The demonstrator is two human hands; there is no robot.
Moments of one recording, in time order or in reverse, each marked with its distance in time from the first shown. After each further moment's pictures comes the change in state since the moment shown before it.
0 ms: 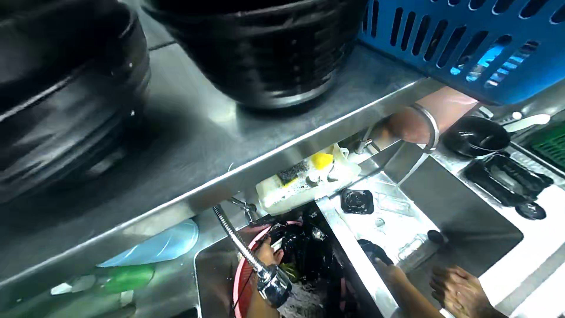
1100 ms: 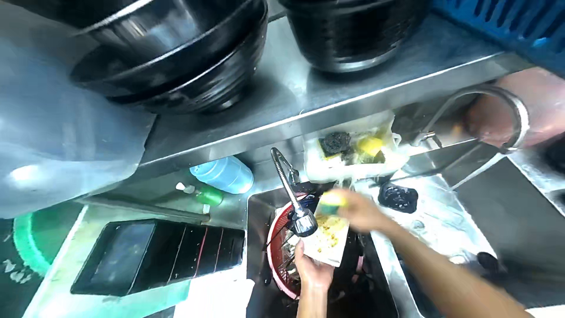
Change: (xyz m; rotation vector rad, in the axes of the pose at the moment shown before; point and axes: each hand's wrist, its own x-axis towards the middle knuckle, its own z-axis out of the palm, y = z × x) left_hand -0.199 -0.074 -0.031 -0.961 -0.375 0.060; right_hand -0.236 -0.218 -0.012 -0.316 -0.649 -1.304
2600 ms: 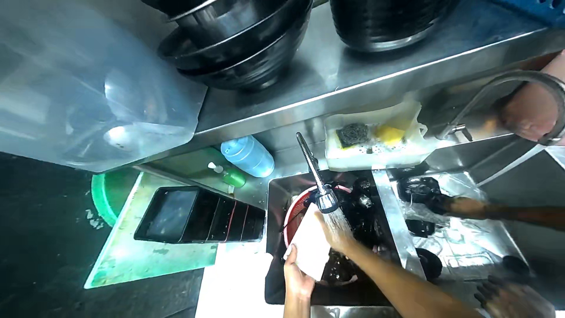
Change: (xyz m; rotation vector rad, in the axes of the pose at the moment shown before) left_hand -0.036 0.065 -0.086 0.159 0.123 0.168; right_hand 0.009 0.073 0.194 -0.443 -0.034 -0.082
